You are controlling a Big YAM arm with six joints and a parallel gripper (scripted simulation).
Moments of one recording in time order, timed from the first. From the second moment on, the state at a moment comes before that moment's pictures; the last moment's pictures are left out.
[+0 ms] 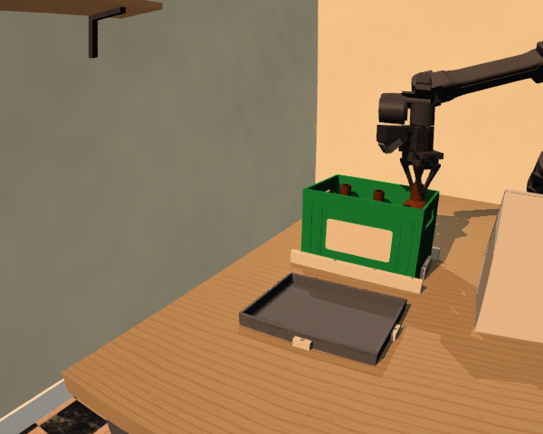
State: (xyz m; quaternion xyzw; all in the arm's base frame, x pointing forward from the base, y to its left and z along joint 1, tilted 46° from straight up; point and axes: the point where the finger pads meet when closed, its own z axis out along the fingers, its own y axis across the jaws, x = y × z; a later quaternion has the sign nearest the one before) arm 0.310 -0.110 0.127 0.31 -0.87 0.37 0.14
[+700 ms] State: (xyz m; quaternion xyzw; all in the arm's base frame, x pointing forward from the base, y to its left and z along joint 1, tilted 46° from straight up) arm 0.310 -0.109 0.129 0.31 -0.87 0.37 0.14
